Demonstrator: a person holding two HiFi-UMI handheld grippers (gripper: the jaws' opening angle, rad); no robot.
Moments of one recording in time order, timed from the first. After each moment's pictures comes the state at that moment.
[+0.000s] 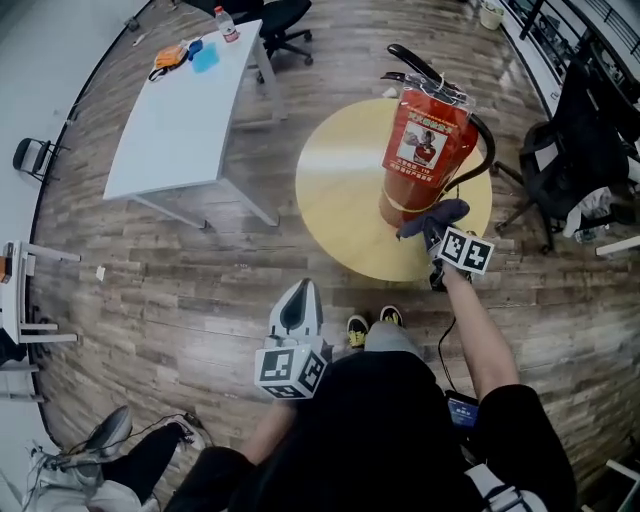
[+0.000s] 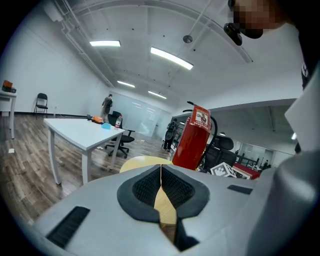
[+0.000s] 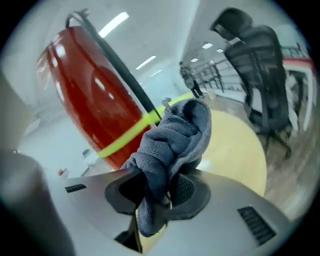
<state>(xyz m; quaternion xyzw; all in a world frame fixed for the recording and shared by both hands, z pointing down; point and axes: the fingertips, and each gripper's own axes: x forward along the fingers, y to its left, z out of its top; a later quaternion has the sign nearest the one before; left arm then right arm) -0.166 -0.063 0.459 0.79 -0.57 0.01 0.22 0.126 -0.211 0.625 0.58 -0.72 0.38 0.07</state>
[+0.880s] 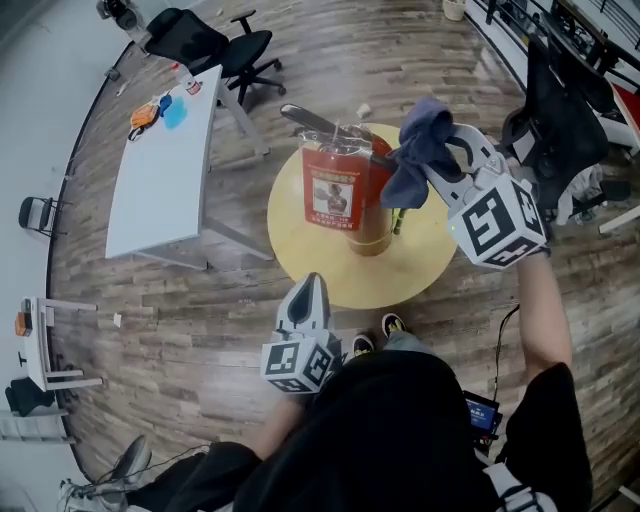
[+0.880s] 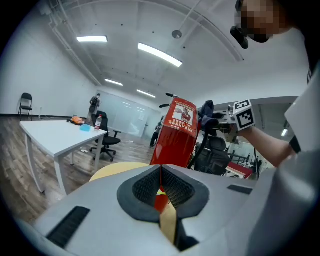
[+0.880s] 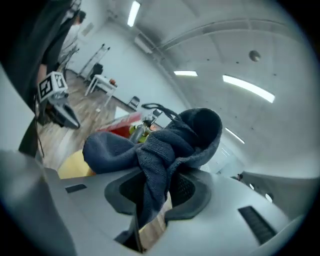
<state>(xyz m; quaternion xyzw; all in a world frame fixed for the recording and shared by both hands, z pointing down) -0.040 -0.138 0.419 0.83 -0.53 0.02 0.20 0.151 -0.256 0.268 0.39 -0.82 -0.26 0.33</state>
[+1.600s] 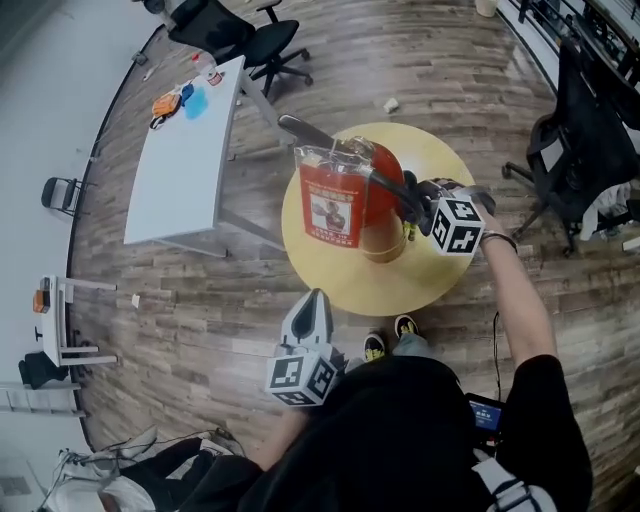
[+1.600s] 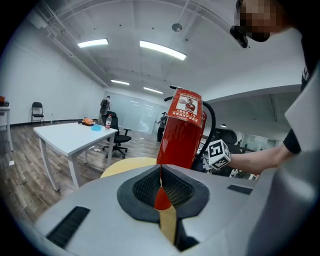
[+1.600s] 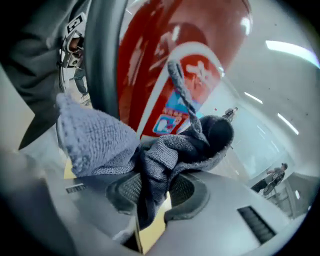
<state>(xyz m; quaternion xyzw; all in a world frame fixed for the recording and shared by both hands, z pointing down) -0.040 -0.131 0.436 0.79 -0.58 0.06 0.20 0.136 -0.290 0.536 0.15 -0.87 -0.18 0.43</state>
